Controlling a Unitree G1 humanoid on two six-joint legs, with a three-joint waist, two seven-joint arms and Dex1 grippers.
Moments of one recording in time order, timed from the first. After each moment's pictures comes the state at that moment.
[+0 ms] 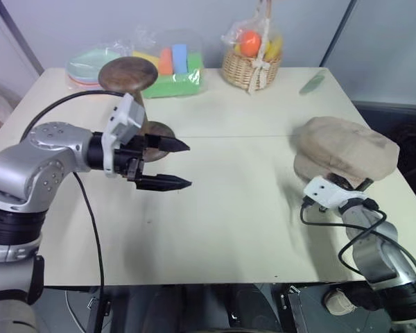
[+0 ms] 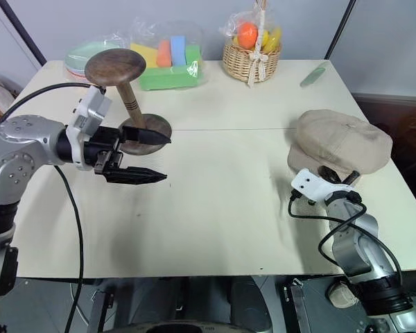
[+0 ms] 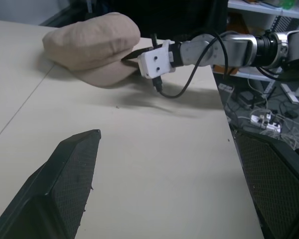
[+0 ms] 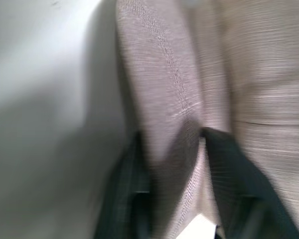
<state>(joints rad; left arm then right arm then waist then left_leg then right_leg) -0.68 0.85 -0.02 -0.24 -0.76 0.79 -1.24 -0.07 -0.73 0.06 -0.13 -0.57 0.42 0.24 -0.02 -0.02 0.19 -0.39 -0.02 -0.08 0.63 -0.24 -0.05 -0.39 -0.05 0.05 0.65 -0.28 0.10</state>
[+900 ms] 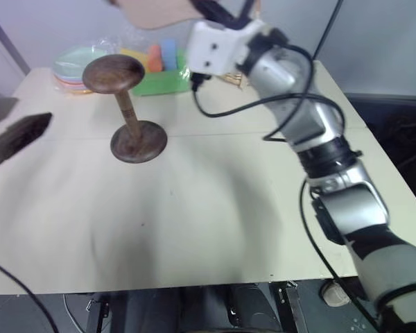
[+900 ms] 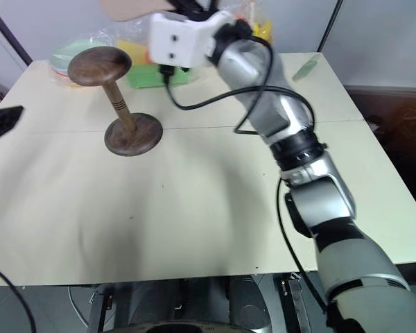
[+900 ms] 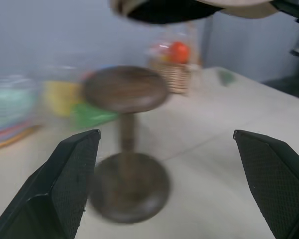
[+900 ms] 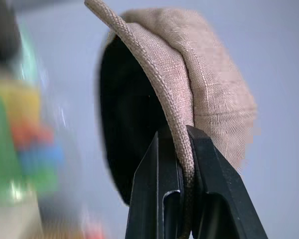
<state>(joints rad) -0.17 0.96 1.00 -0.36 -0.96 1.00 -0.72 -1.28 -0.31 0.34 0.39 -0.53 -0.19 0.27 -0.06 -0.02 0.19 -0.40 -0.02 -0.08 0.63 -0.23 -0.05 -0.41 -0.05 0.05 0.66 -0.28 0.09</state>
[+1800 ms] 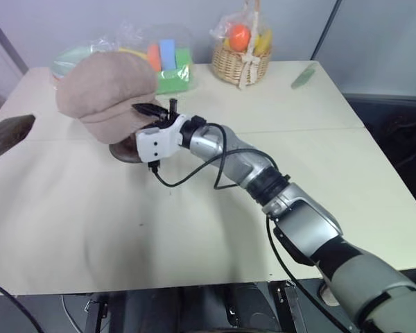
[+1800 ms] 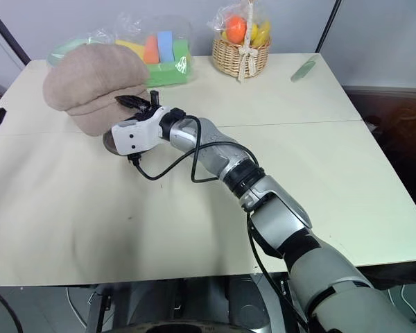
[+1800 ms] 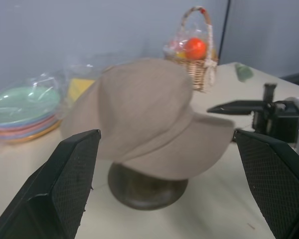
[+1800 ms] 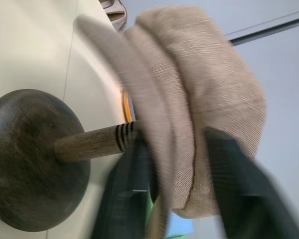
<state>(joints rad) -0.08 1.03 0.99 -0.35 -1.00 0.94 -0.72 -1.14 -0.09 0.54 0.64 -0.62 -0.34 0.24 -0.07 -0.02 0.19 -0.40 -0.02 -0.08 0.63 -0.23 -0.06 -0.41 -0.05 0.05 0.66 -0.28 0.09</state>
